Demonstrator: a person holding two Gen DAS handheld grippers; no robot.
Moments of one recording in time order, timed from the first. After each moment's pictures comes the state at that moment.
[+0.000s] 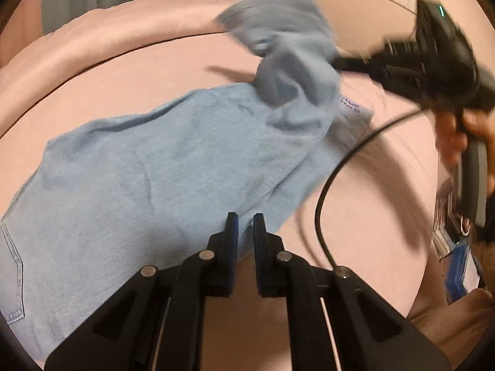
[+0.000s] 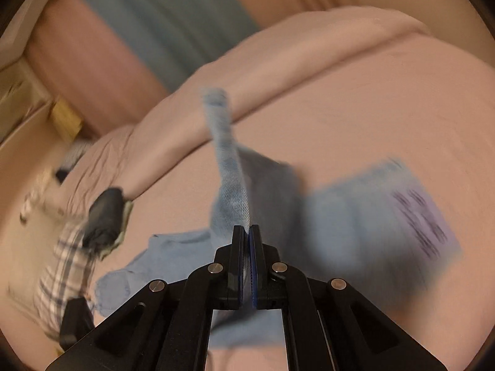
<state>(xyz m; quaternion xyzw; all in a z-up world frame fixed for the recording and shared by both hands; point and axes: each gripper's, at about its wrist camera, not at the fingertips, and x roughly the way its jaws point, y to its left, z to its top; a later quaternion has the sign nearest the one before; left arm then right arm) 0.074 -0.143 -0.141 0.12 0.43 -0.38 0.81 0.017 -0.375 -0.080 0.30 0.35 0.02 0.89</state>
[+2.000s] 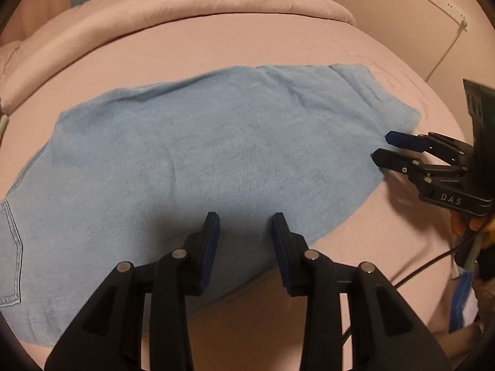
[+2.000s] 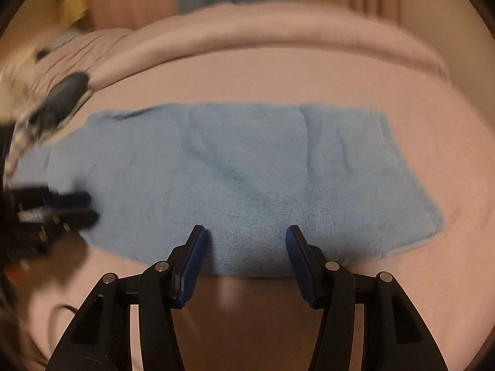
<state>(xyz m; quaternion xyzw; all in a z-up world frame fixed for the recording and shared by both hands) 0.115 -0.147 -0.159 0.10 0.48 -0.31 0.81 0.018 -0.344 -0.163 0.02 0.43 0.04 0.90</state>
